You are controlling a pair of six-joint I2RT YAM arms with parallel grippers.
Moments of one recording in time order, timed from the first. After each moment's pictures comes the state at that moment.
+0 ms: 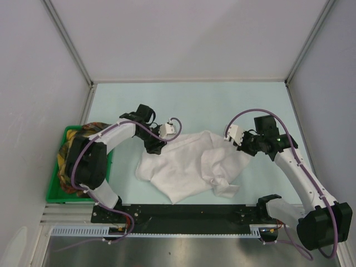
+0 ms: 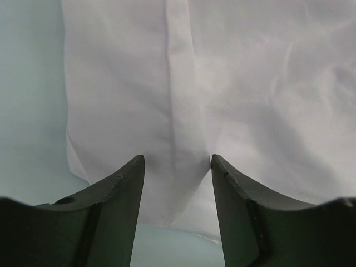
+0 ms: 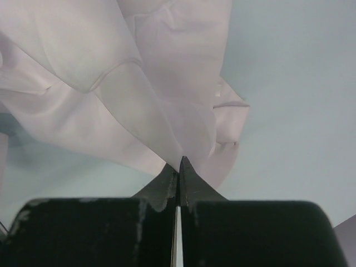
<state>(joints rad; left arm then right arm) -0.37 1.65 1.10 -0.72 0.53 0.92 0.24 1.06 0.90 -0.80 -0.36 -0.99</state>
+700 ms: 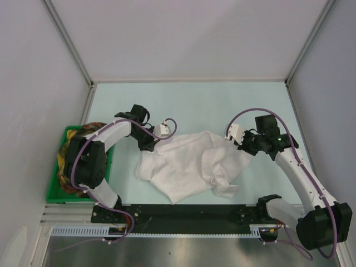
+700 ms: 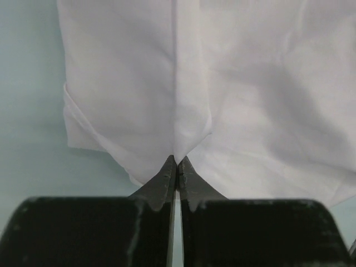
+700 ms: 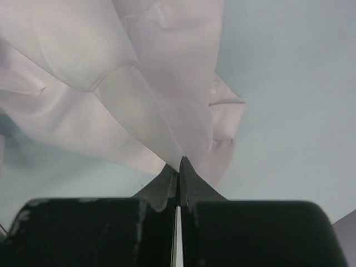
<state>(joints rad) -0.30 1.66 1.09 -0.80 0.49 1.00 0.22 1.06 0.90 -0.80 -0.36 -0.99</state>
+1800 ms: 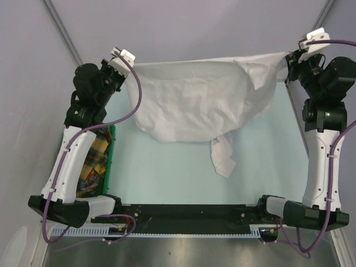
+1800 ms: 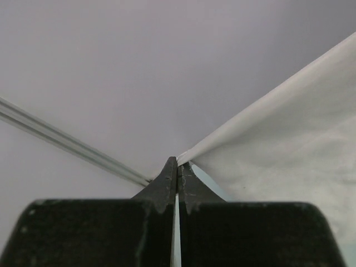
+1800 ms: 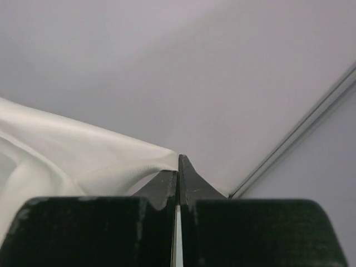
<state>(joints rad) -0.24 1.25 1.52 -0.35 0.01 0.60 -0.15 1.22 1.64 -0.33 -0.42 -0.31</state>
